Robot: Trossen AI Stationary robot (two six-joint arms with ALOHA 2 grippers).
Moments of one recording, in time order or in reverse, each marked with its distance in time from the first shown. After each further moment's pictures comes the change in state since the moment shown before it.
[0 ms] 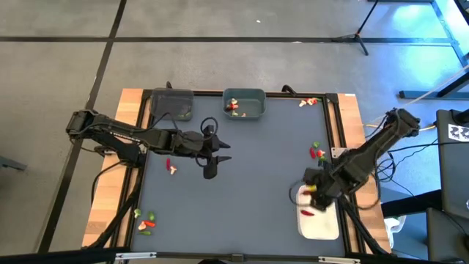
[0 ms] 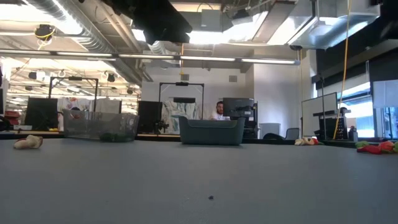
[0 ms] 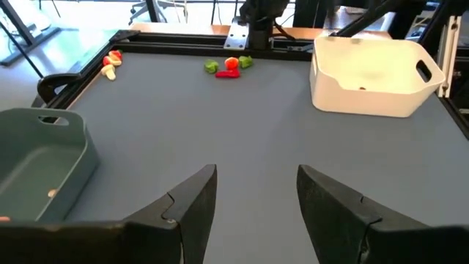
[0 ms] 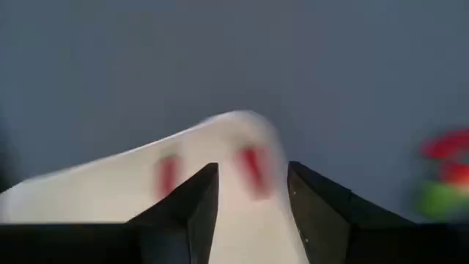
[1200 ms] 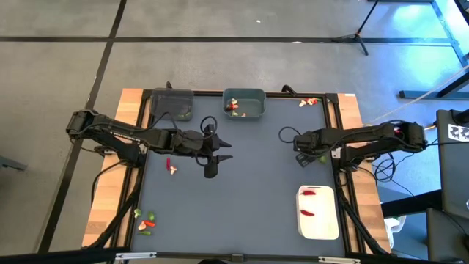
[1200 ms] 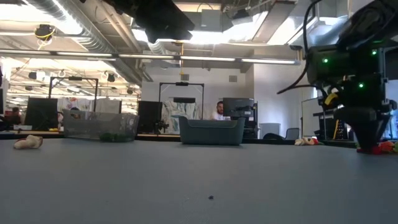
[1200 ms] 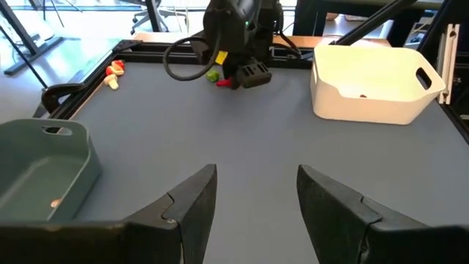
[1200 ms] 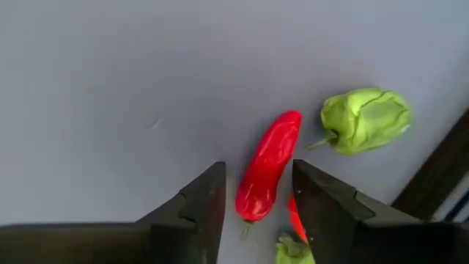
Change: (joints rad) left arm 0.006 0.000 0.000 0.030 0.000 0.020; right arm -0.890 0.002 -0.491 0.245 0.006 -0.250
